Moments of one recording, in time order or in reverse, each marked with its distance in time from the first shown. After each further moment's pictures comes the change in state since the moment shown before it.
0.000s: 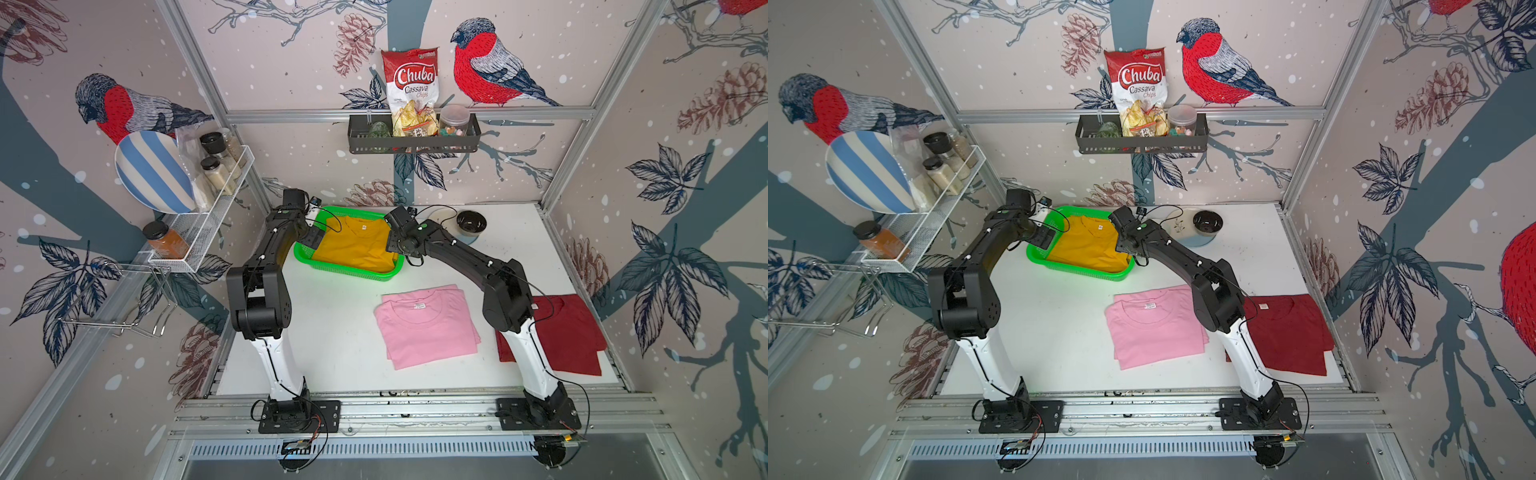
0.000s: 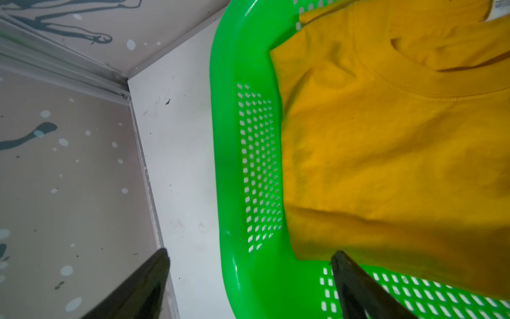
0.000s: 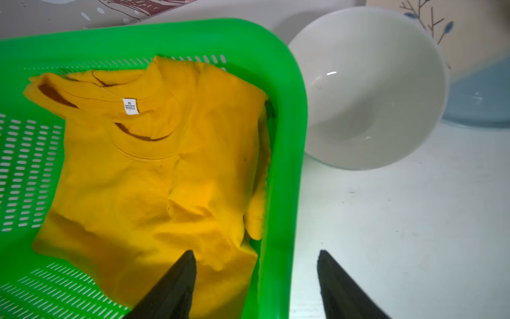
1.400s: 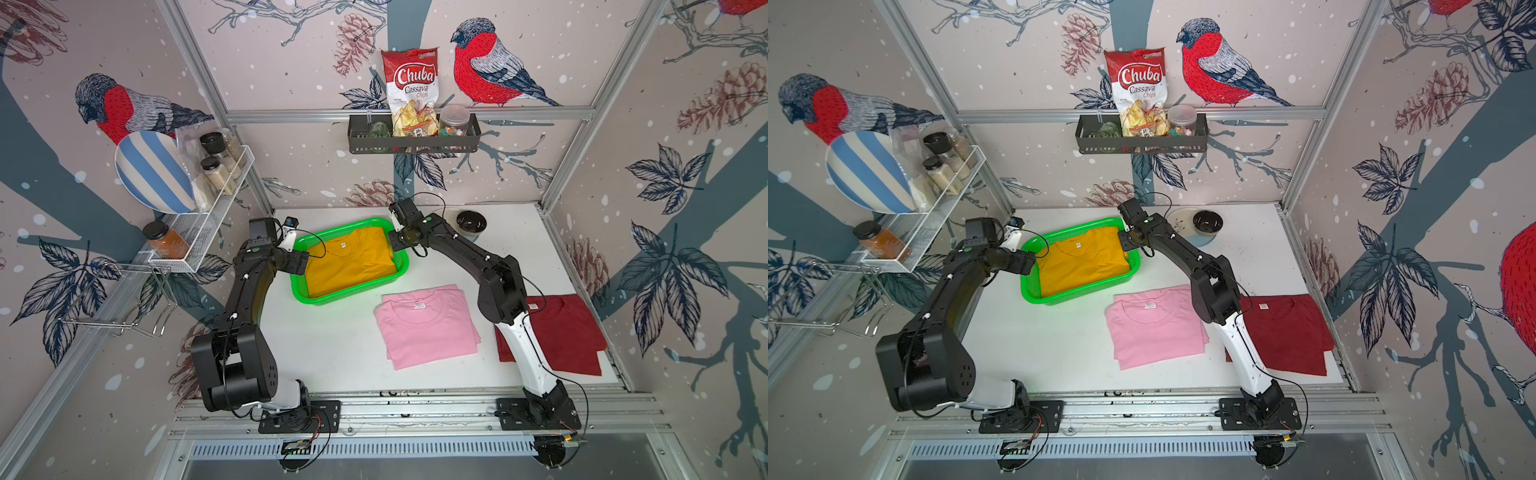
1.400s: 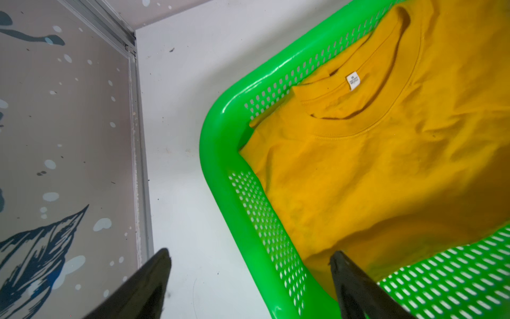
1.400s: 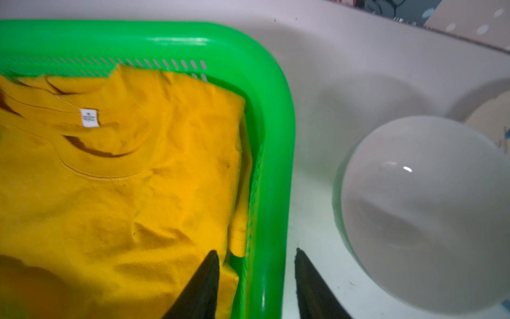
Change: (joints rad) left arm 0.134 -0.472 -0.483 0.053 0.208 -0.019; right arm -0.072 0.047 0.088 0.067 -0.209 -0.632
